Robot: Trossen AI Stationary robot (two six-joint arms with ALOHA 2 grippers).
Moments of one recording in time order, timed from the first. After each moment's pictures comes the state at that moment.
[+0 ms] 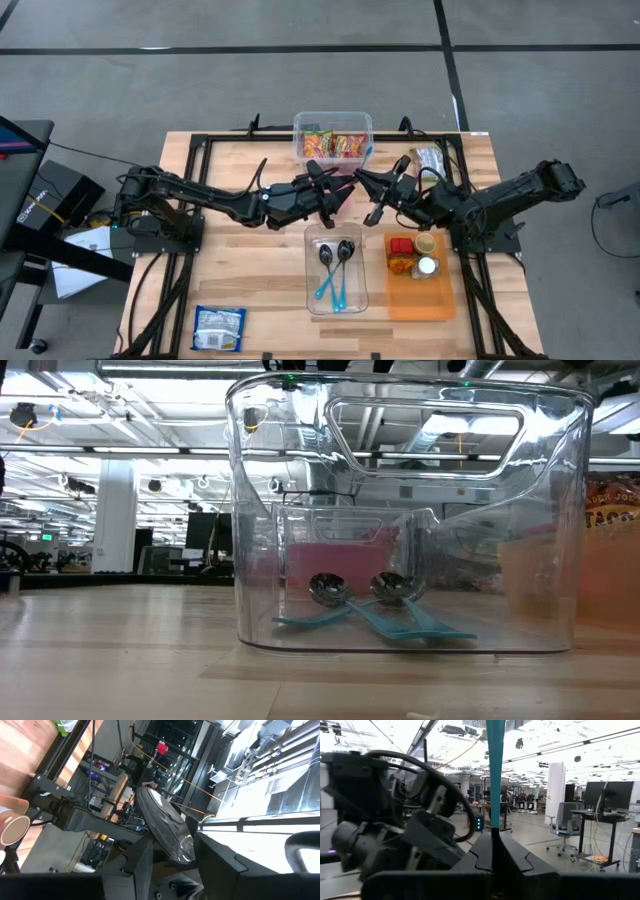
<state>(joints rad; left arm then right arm) -0.13 1.64 1.21 0.45 -0.63 -2.02 0.21 1.23 0.72 0.87 0.68 -0.24</state>
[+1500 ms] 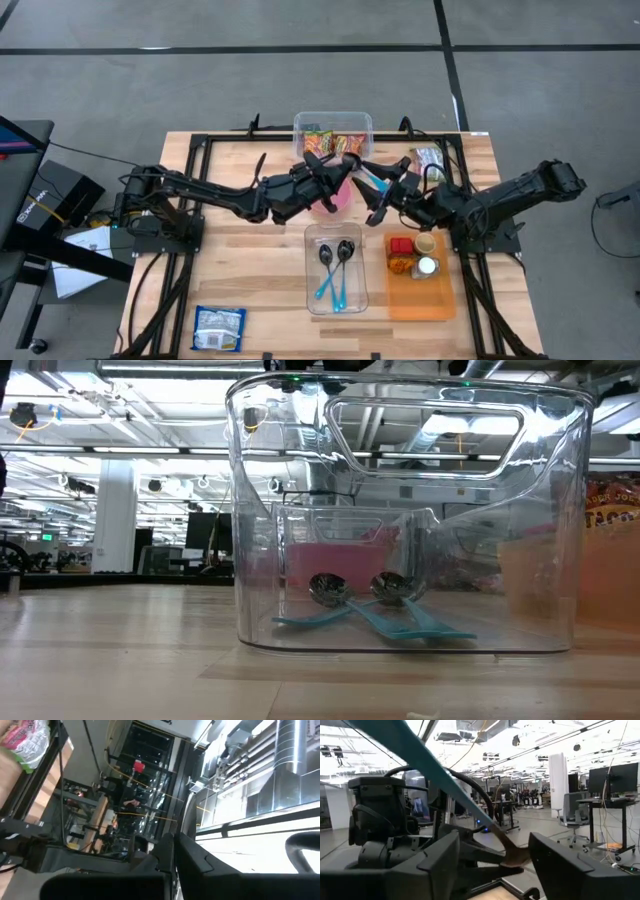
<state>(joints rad) -0.08 1.67 1.21 0.62 -0.70 -1.82 0.22 1.23 0.72 0.85 0.71 -0.11</state>
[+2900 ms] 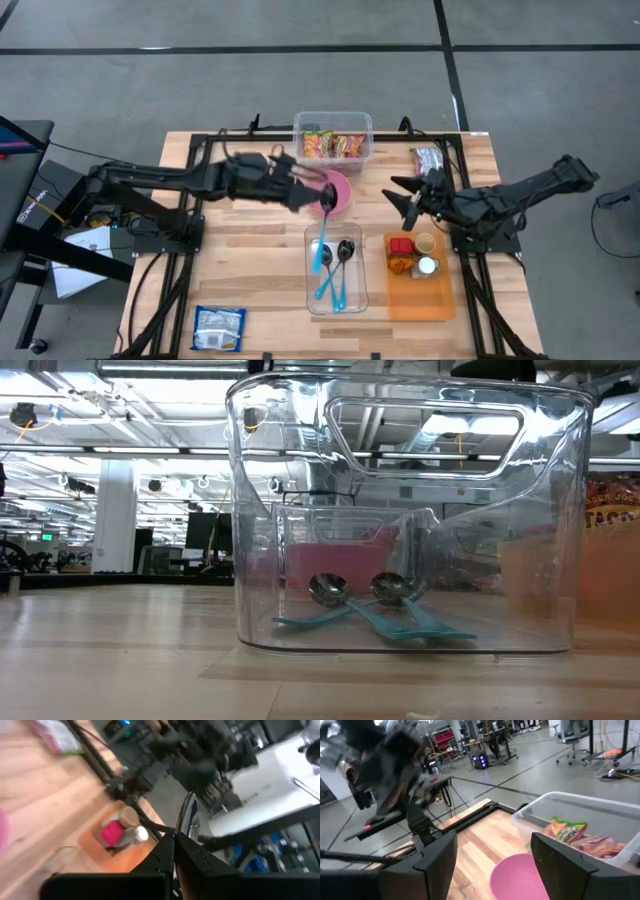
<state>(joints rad) -0.04 1.34 1.21 -0.09 -0.05 -0.97 0.37 0.83 0.72 -0.03 0.87 0.45</state>
